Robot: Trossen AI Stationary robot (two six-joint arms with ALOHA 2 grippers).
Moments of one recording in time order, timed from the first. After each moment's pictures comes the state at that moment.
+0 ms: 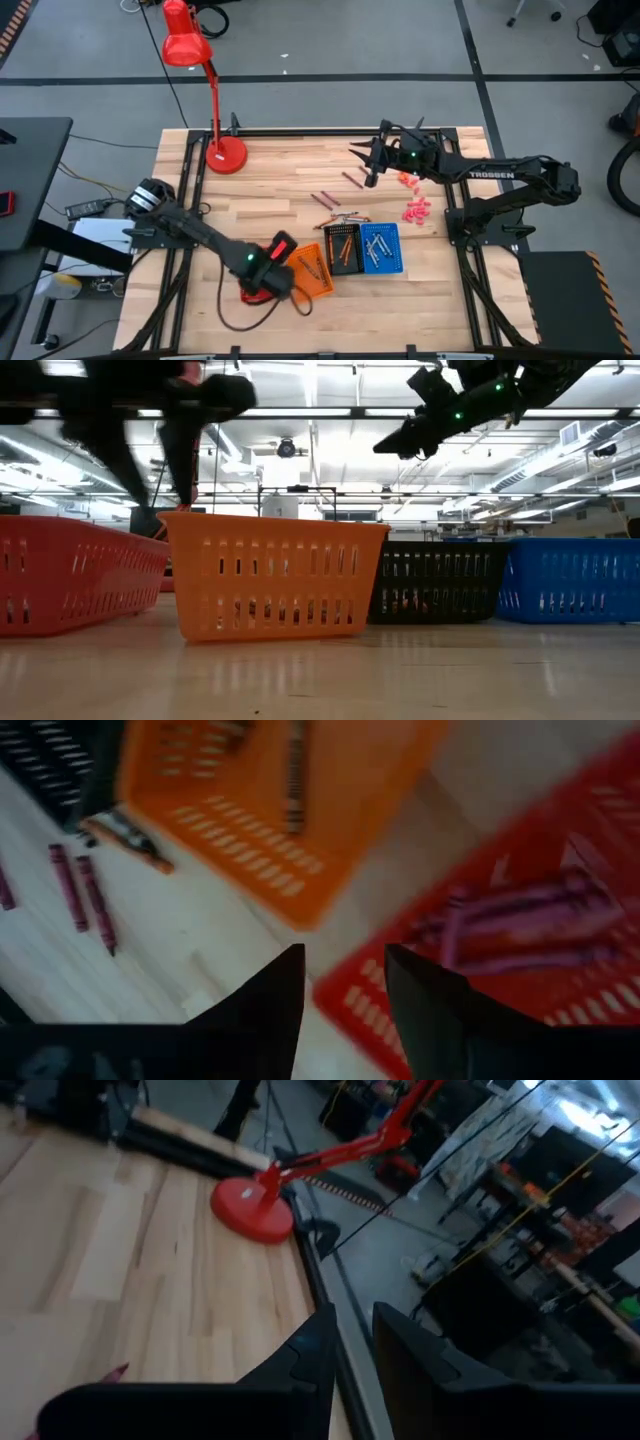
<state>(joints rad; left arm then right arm) -0.51 1.76 1.32 -1.01 -0.38 0.24 -0.35 1.19 0.72 0.28 0.09 -0.56</state>
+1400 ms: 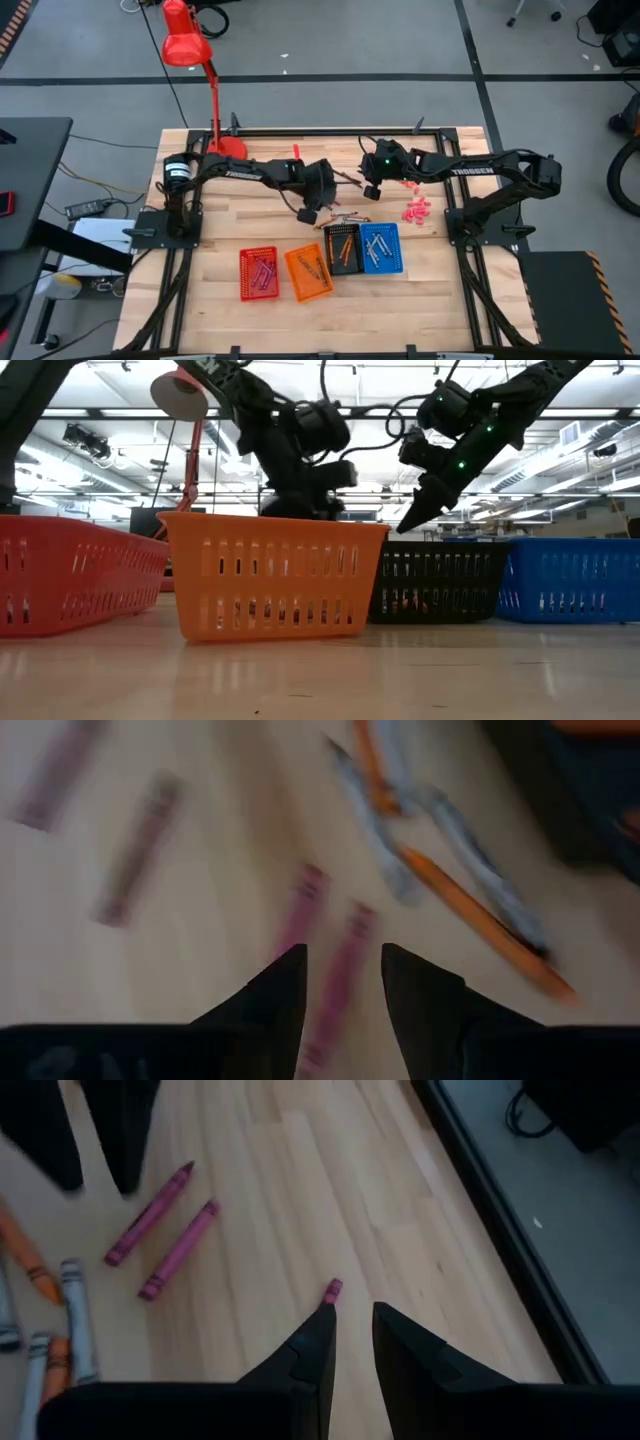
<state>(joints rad) 0.21 1.92 1.31 -0.39 0.06 0.56 -0.38 1.36 0.72 -0.08 0.13 -0.24</state>
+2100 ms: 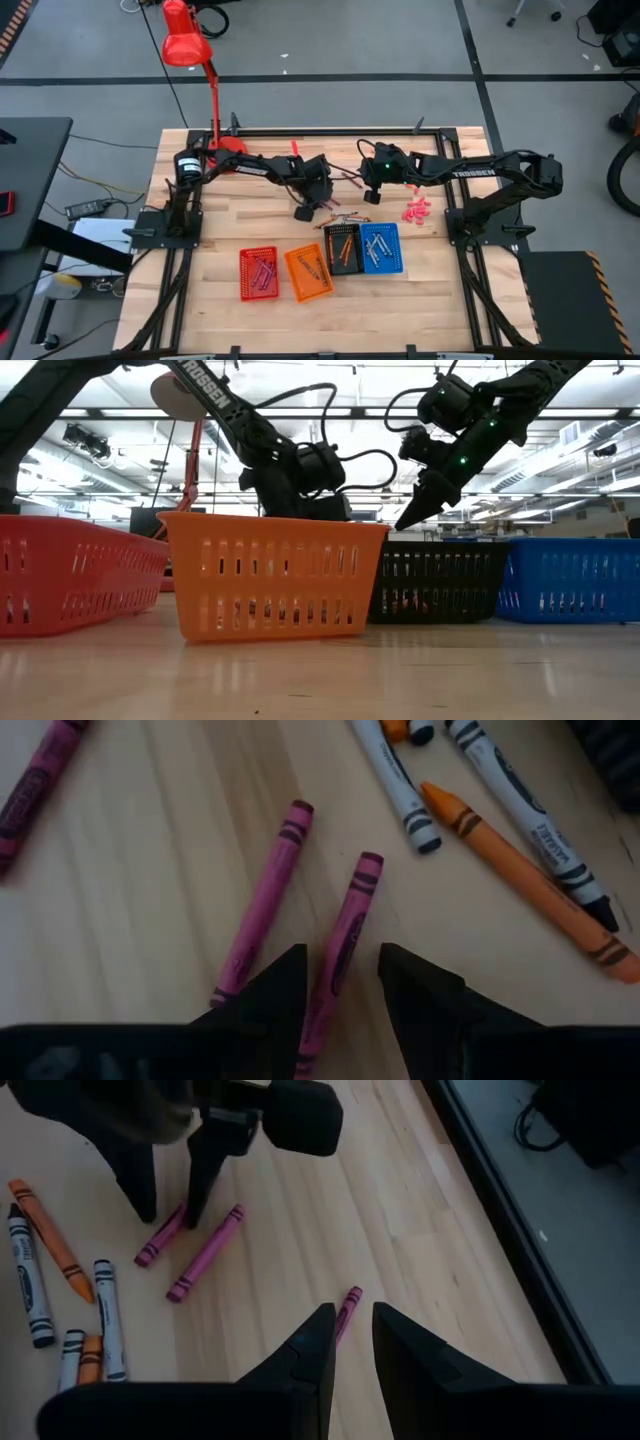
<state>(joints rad) 0.29 2.02 1.27 -0.31 0.22 0.58 -0.33 1.35 0.72 -0.08 0.14 -0.24</state>
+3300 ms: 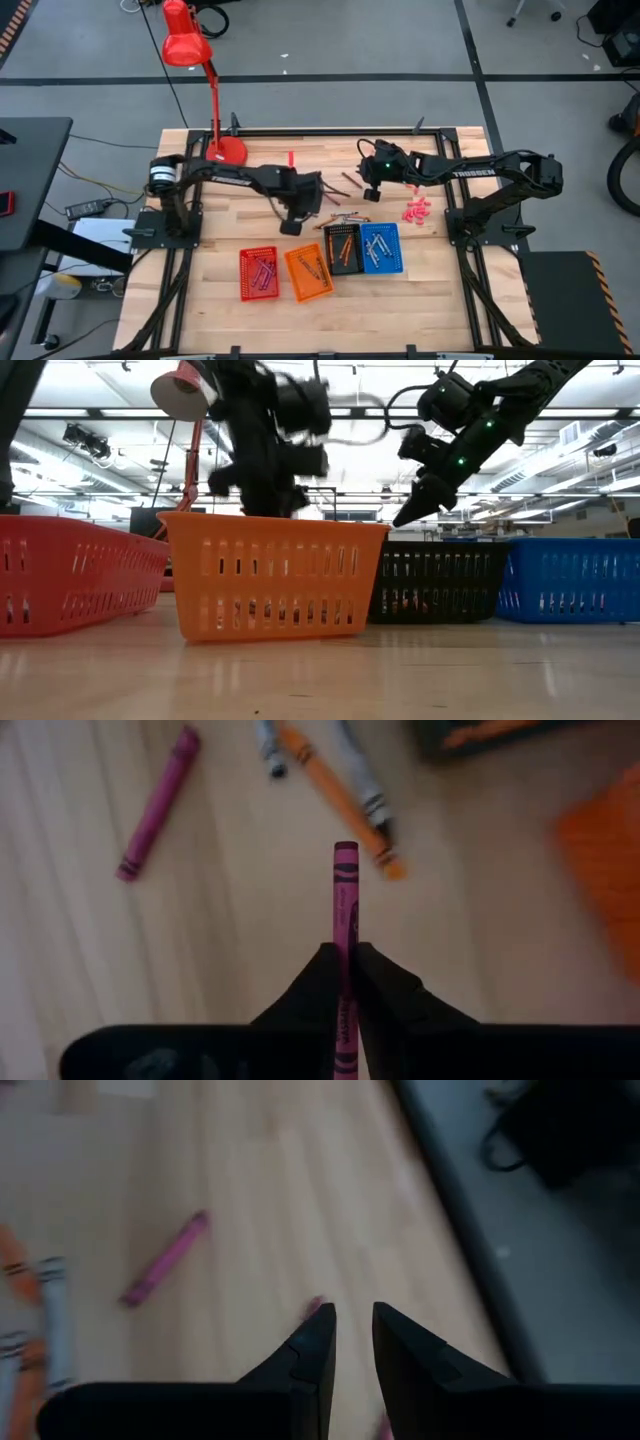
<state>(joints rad) 0.12 1.81 1.26 -0.67 0.04 0.34 -0.34 1.35 0.72 -0.04 0.20 -0.32</state>
